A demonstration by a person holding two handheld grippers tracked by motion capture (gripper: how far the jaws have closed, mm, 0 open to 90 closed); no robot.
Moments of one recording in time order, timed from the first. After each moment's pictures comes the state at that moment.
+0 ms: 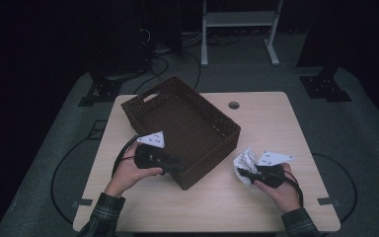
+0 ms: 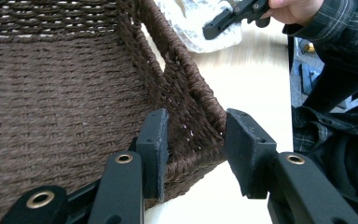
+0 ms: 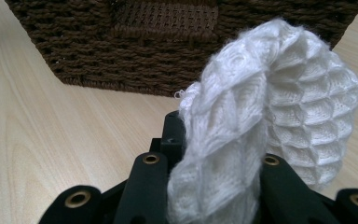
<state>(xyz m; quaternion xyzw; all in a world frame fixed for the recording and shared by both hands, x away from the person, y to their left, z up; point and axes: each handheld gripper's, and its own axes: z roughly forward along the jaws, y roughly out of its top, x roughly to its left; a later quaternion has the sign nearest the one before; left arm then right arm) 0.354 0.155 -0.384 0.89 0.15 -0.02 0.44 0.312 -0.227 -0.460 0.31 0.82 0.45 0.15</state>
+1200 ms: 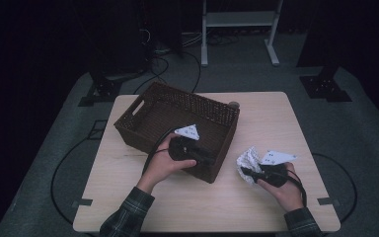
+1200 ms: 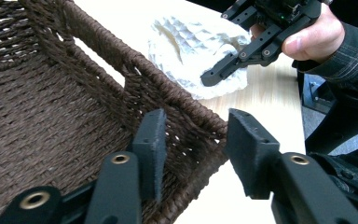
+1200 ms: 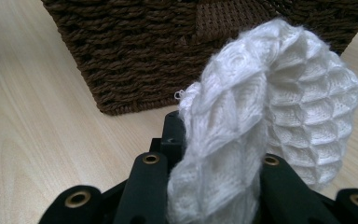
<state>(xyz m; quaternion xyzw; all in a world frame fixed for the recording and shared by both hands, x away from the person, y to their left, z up) 0.377 0.075 -0.386 0.89 0.15 -0.03 0.44 0.314 -0.235 -0.460 0.32 0.82 0.45 0.16</state>
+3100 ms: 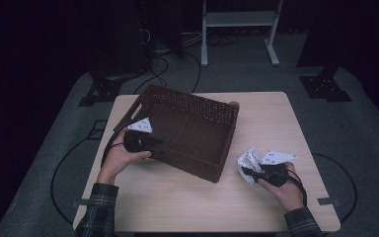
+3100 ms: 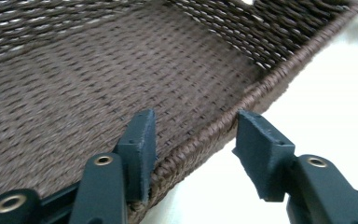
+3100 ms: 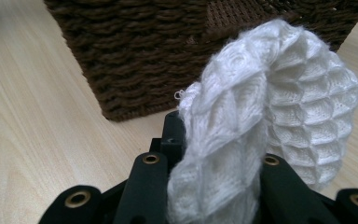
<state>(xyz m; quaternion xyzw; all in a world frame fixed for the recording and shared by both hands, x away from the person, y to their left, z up) 0.402 0.196 -0.392 0.89 0.19 0.05 0.41 0.316 -0.237 -0.462 0.32 0.82 0.44 0.16</state>
